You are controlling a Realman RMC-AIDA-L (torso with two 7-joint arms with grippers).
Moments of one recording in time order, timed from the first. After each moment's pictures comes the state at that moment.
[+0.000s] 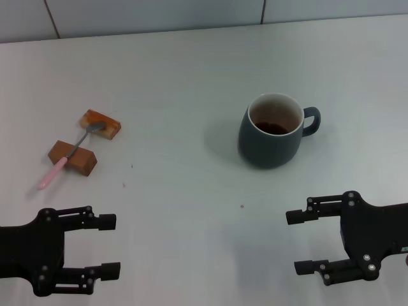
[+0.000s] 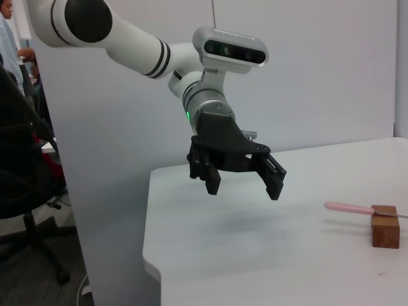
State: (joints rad) left arm -0.32 -2.01 0.68 0.68 2.08 1.98 -1.21; right arm 0.43 2.08 -0.64 -0.66 -2.20 -1.94 0.97
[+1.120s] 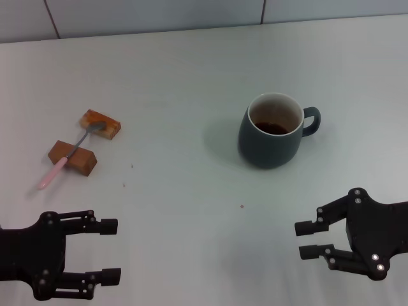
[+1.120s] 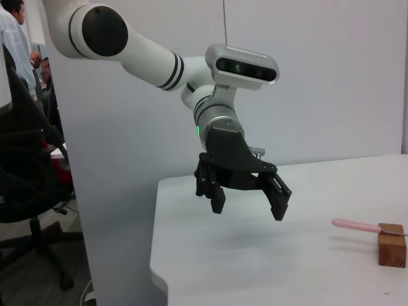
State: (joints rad) left arm -0.33 -2.01 0.71 0.68 2.08 1.97 -1.20; right arm 0.42 2.08 -0.64 -0.70 -2.17 -1.99 0.97
